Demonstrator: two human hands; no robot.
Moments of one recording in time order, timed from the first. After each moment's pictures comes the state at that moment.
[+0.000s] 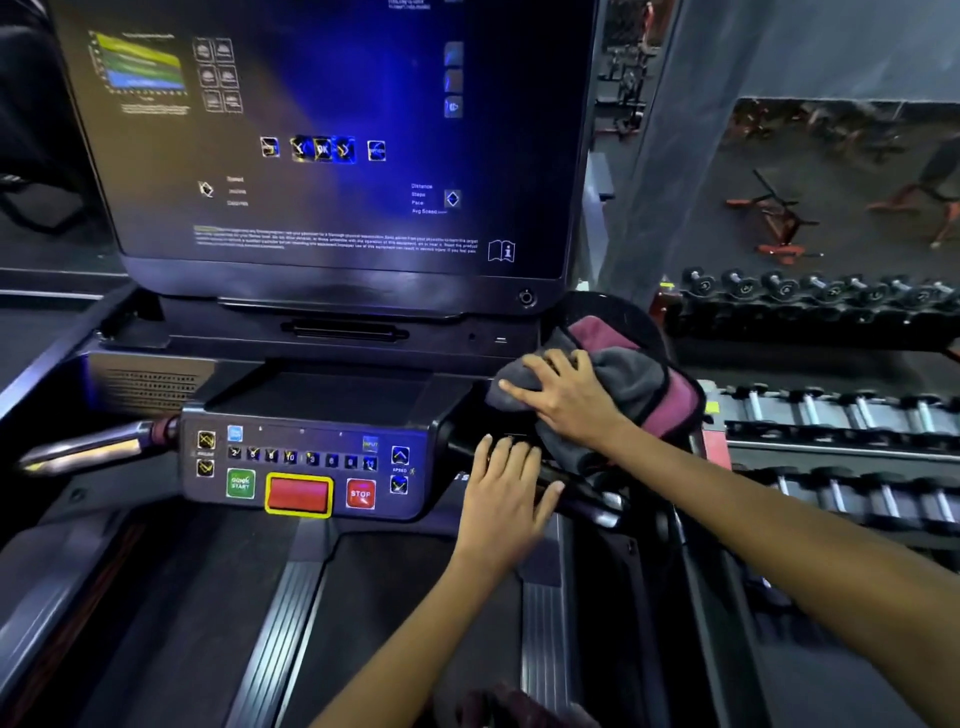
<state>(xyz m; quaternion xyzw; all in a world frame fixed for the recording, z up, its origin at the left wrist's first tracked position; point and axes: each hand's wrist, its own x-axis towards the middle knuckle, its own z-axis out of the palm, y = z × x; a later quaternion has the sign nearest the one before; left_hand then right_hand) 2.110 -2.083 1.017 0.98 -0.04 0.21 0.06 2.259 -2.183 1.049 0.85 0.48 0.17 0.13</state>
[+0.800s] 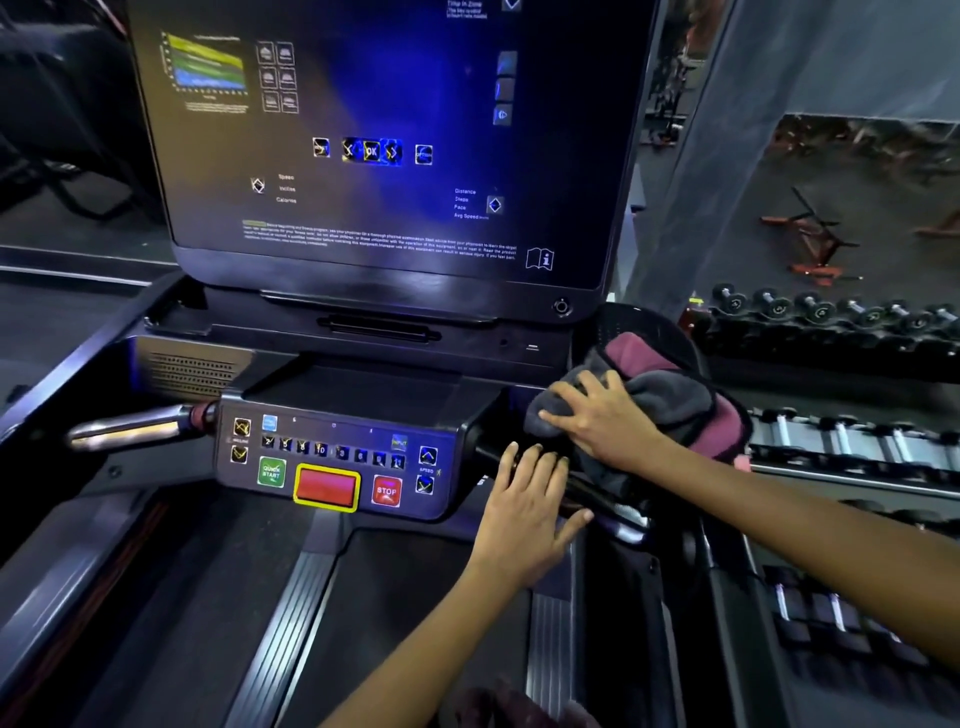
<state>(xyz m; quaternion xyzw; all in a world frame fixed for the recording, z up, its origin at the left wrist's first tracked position) 2.105 -2.078 1.007 0.98 -0.06 0.18 0.04 2.247 -2.187 1.057 0.81 0.52 0.19 0.18</state>
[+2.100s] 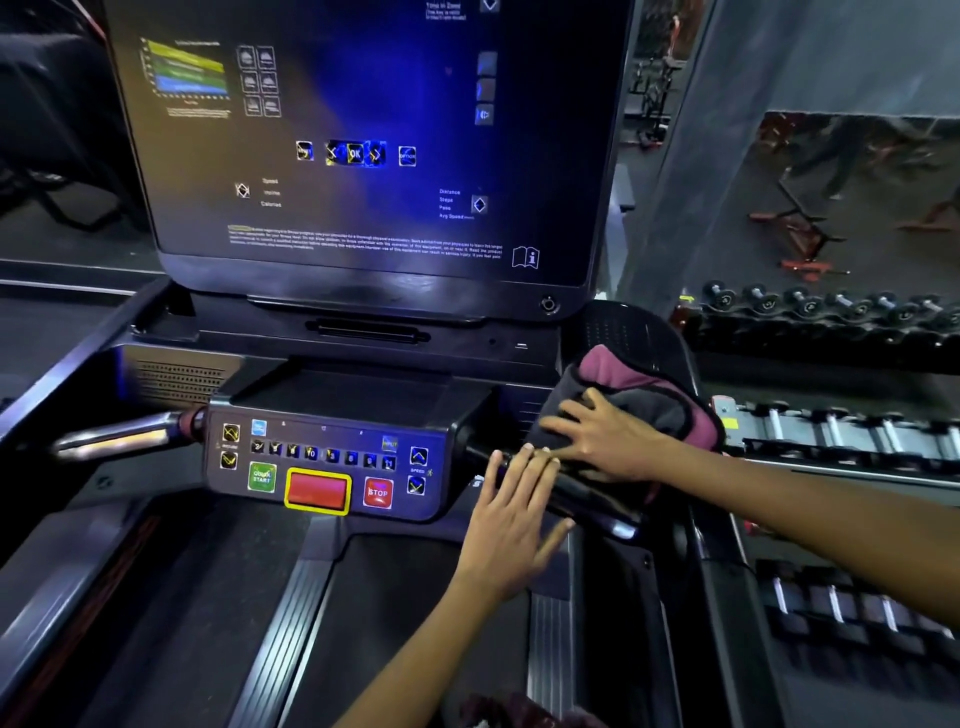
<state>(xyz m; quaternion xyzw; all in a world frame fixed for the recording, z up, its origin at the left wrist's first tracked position) 2.094 -2.072 0.994 0.97 -0.09 0.23 0.07 2.247 -2.209 1.057 0.72 0.62 0.06 0.31</state>
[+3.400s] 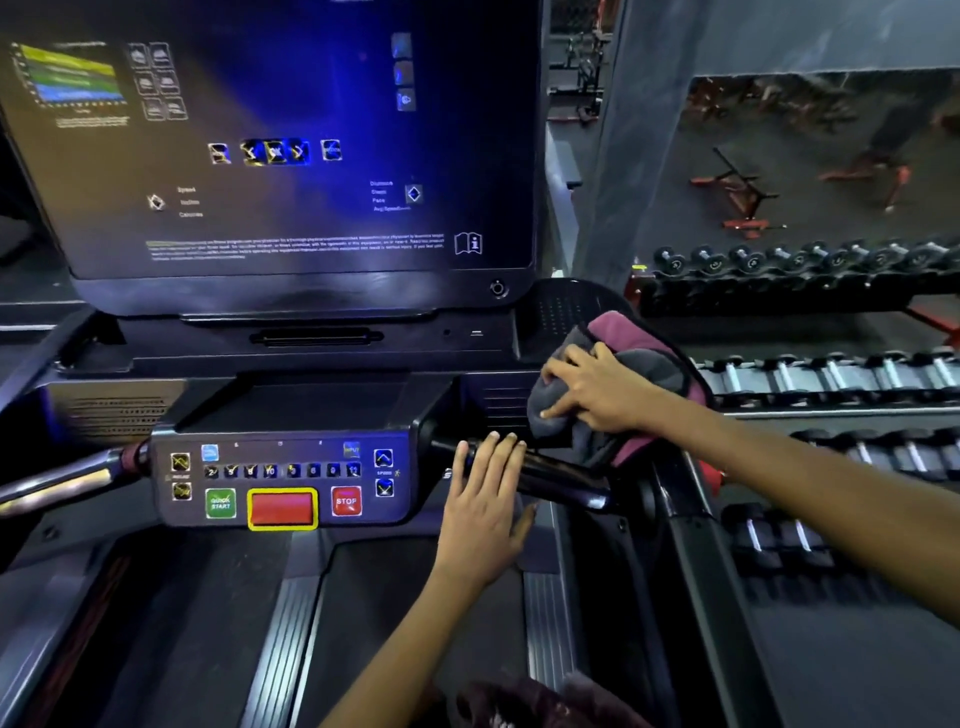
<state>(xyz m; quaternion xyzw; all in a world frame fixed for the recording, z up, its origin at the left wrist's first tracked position) 2.091 -2.069 0.996 0.97 -0.10 0.21 0.06 2.251 -2.231 1.083 0.86 0.49 0.03 0.16</state>
